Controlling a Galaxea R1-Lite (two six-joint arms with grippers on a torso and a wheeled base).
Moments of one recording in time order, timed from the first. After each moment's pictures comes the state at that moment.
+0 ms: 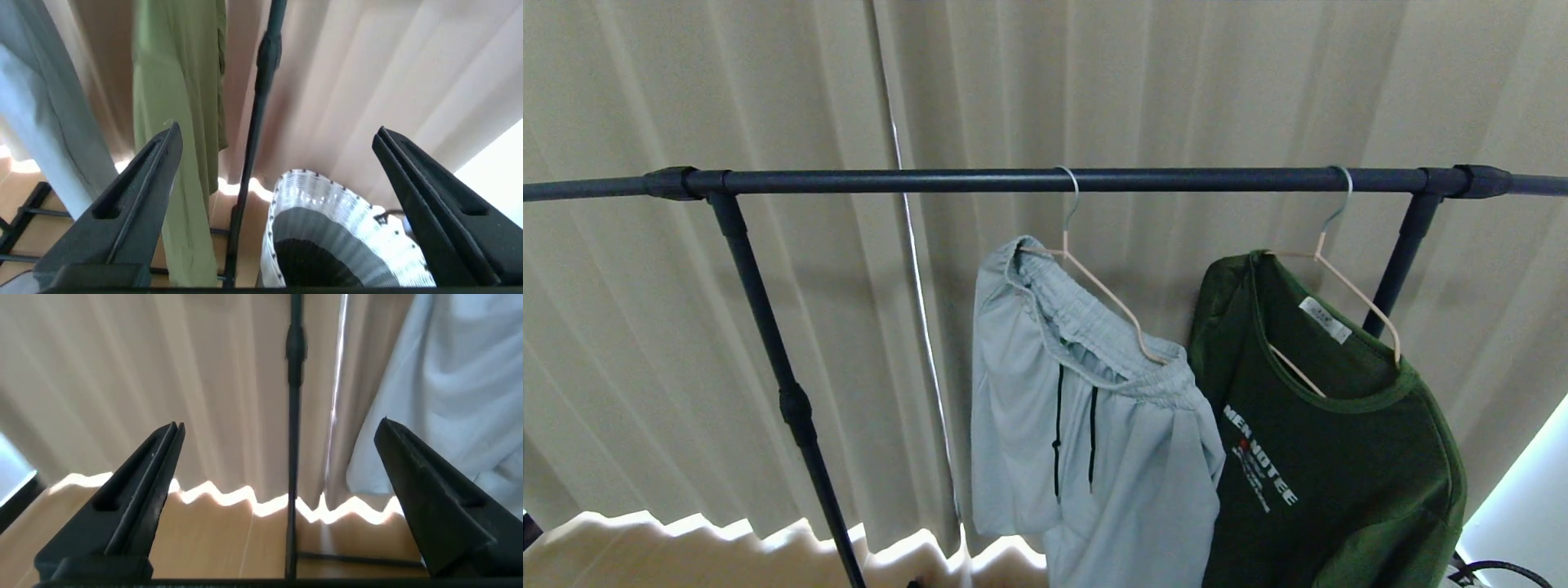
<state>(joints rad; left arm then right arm) 0.08 0.11 -0.03 -0.01 -0.02 0.11 0.02 0.28 -0.13 0.07 -0.05 -0.09</state>
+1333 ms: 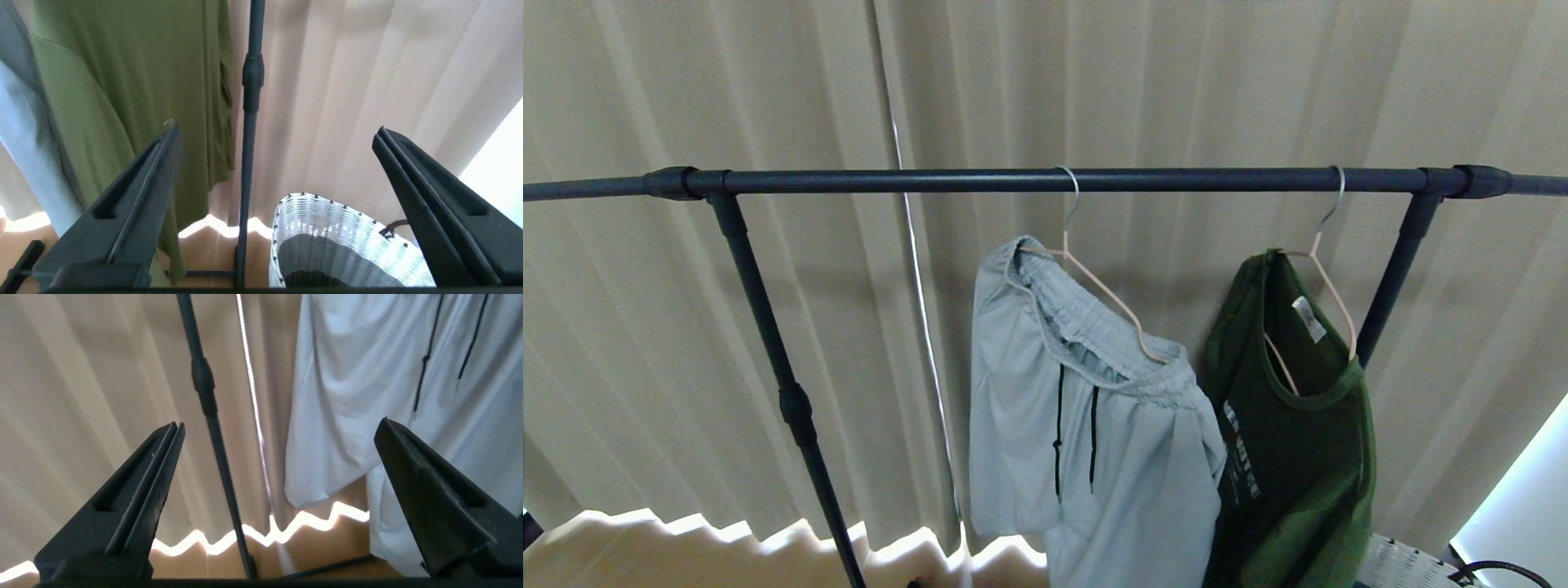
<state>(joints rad) 0.01 0.00 -0.01 -0.02 -0.18 0.11 0.00 0.00 -0.03 0.06 -0.04 -0.02</state>
